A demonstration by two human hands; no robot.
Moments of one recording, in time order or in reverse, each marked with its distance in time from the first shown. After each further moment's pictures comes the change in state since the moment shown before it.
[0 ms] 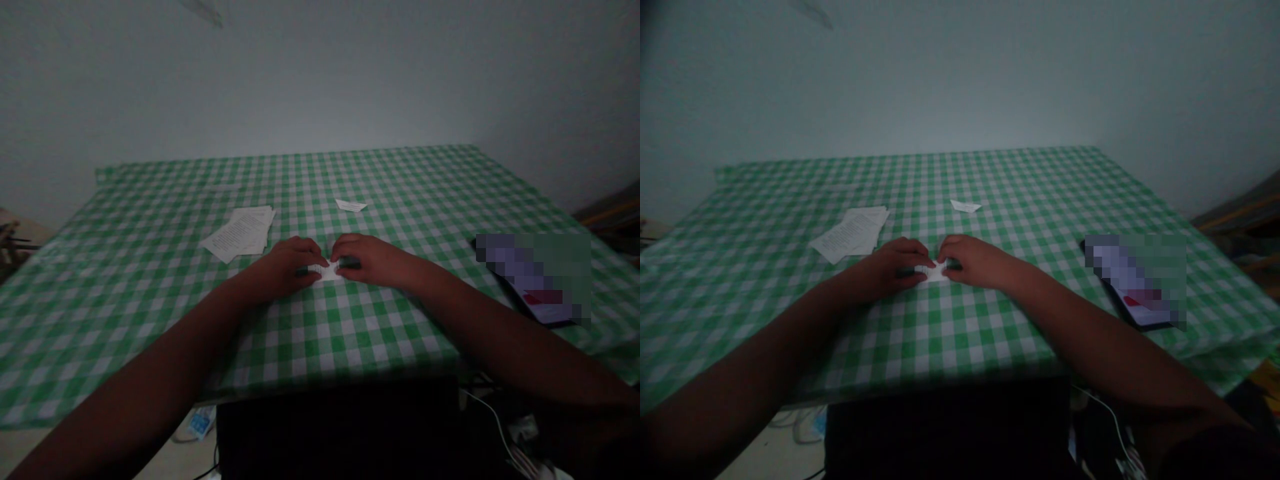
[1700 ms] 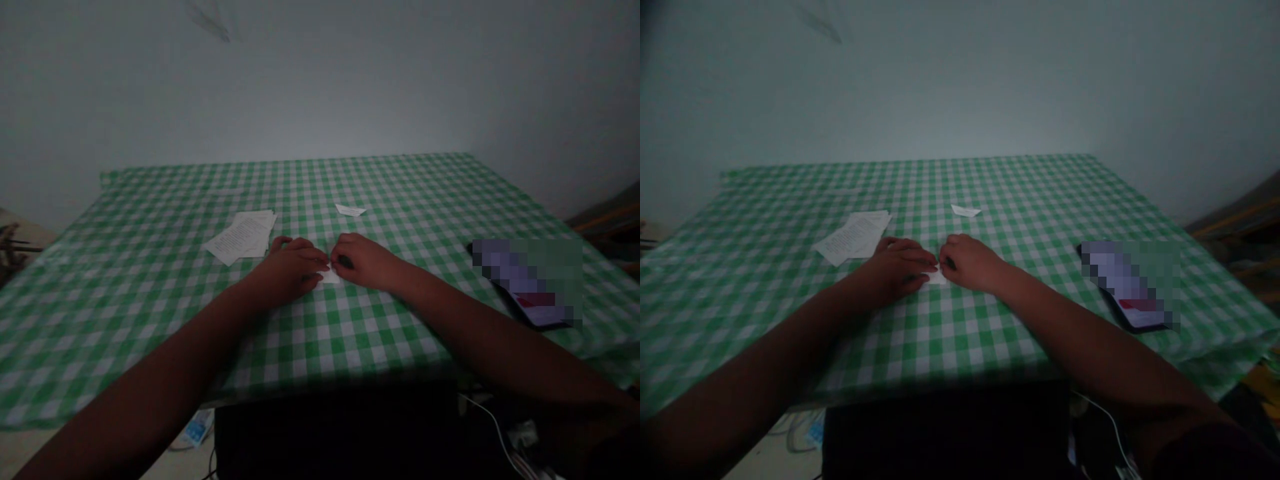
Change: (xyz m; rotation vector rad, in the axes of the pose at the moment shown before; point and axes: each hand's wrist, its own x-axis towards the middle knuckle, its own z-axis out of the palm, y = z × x) left_hand 0.001 0.011 0.005 0.311 -0.014 -0.059; right_hand 0.009 -0.002 0.011 -0.164 0.075 0.121
